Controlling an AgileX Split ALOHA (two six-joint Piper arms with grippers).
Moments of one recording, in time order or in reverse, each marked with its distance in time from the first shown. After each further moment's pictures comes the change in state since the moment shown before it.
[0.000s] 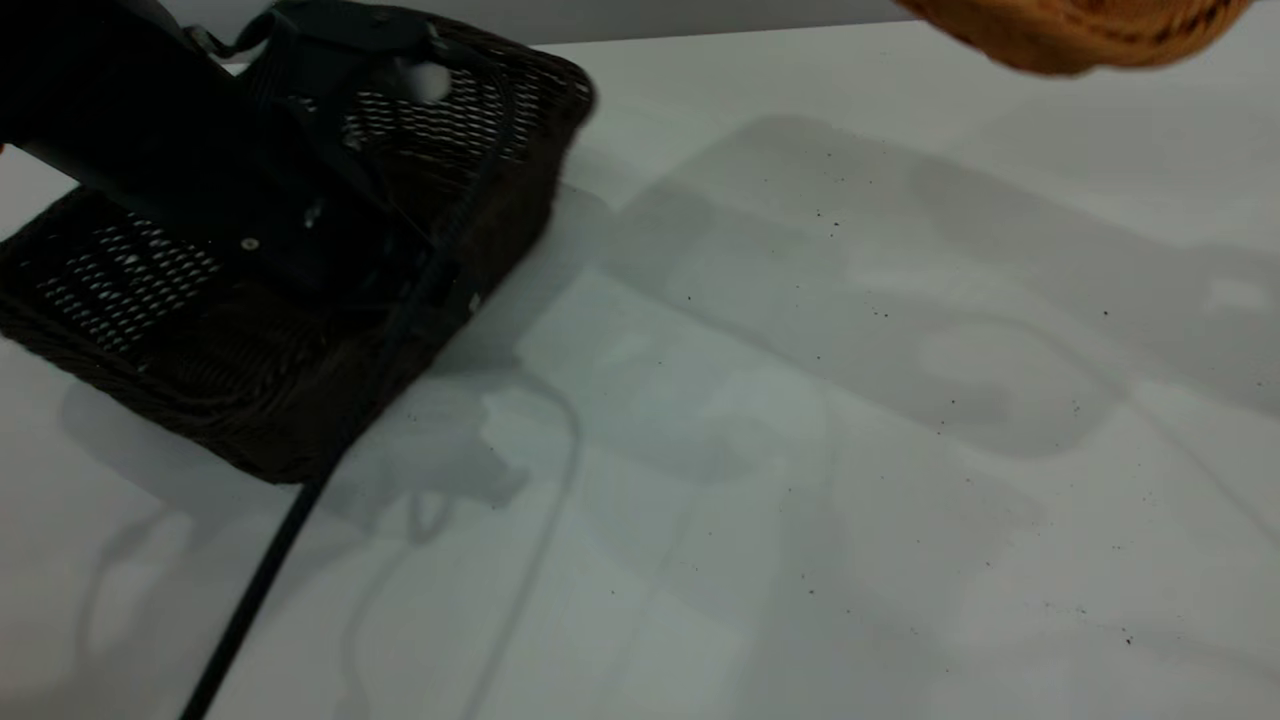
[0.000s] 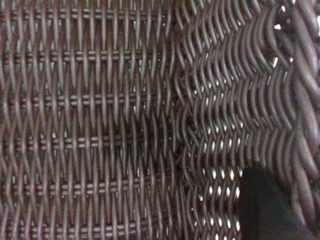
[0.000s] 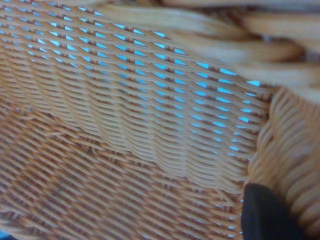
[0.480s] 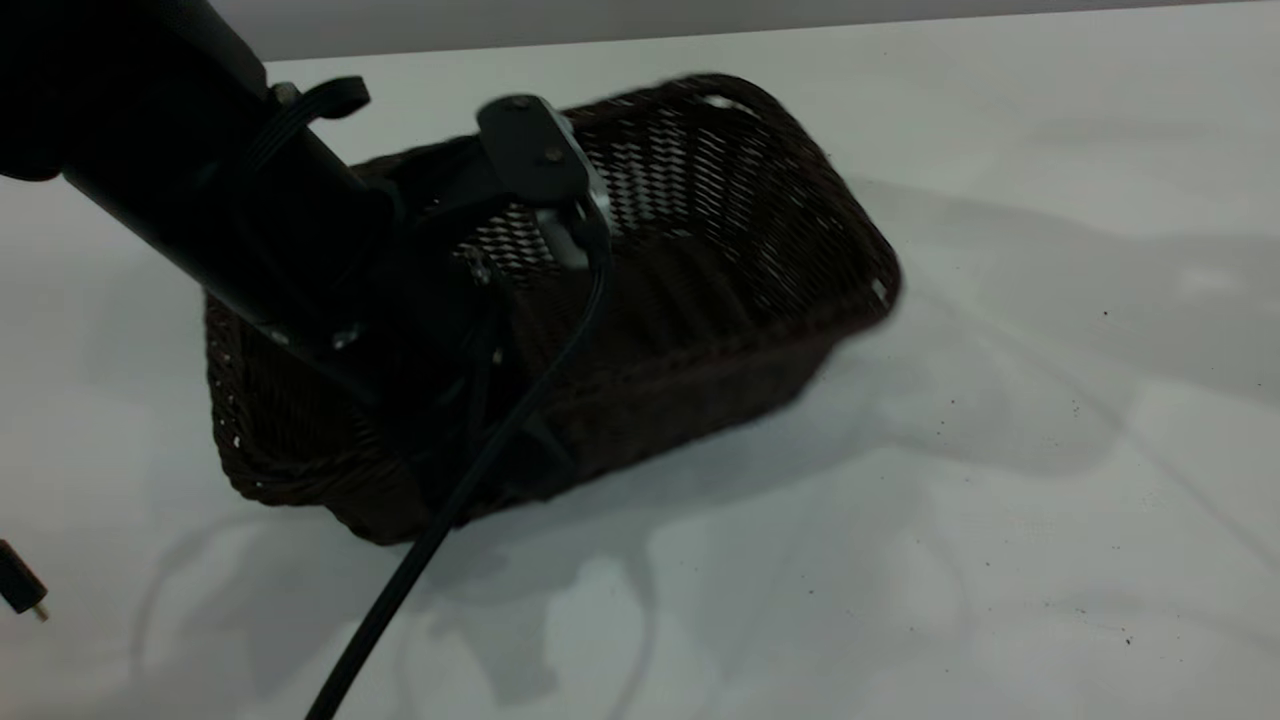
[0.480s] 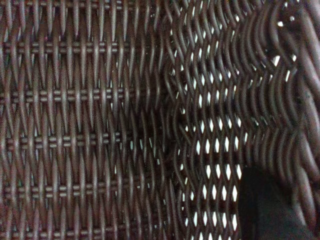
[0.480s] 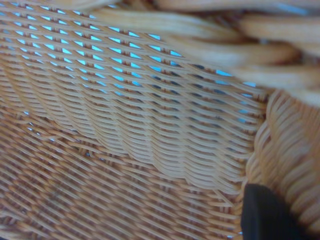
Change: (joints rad) left arm -0.108 0.001 0.001 0.063 0.354 0.418; right arm 0.000 0.001 -0.188 -0.124 0.198 0.008
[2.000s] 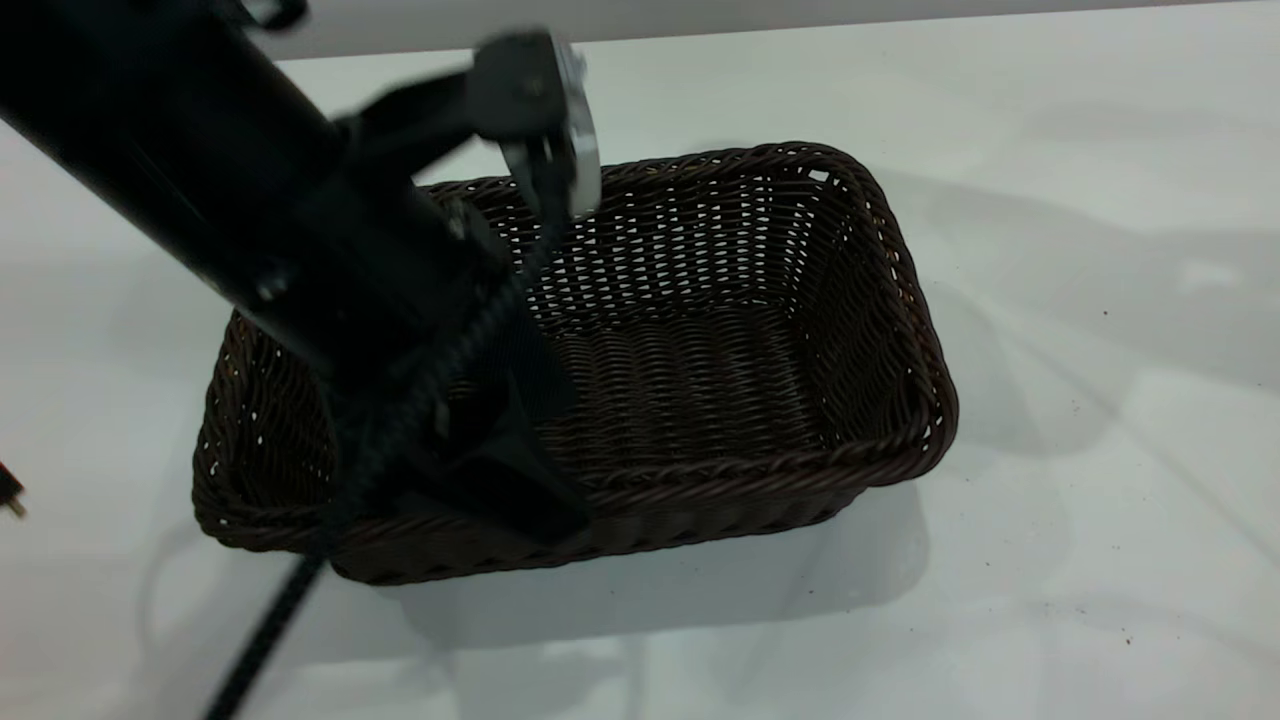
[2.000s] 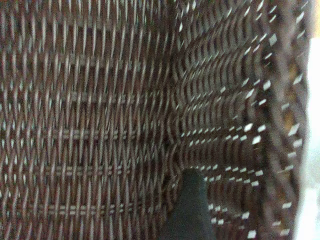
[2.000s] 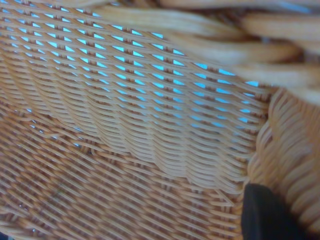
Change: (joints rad) left arm -0.001 -0.154 0.002 0.077 0.177 -0.006; right arm 0.002 0.001 0.002 -0.001 -0.036 -0.008
